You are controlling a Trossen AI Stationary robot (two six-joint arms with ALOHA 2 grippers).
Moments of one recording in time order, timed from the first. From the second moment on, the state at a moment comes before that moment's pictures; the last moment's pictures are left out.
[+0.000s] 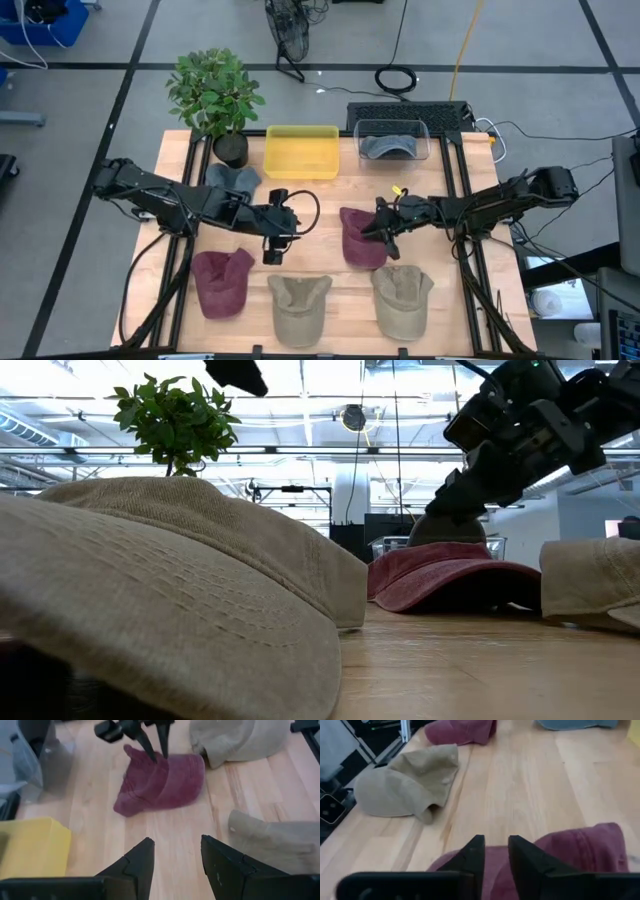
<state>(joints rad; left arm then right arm) -0.26 1.41 1.24 -0.62 -0.23 -0.03 0.03 1.26 0.36 0.46 -0.18 0.15</state>
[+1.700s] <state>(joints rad) -0.19 1.50 1.24 -0.48 -0.22 -0.02 0.16 1.18 0.26 0.32 0.11 0.17</state>
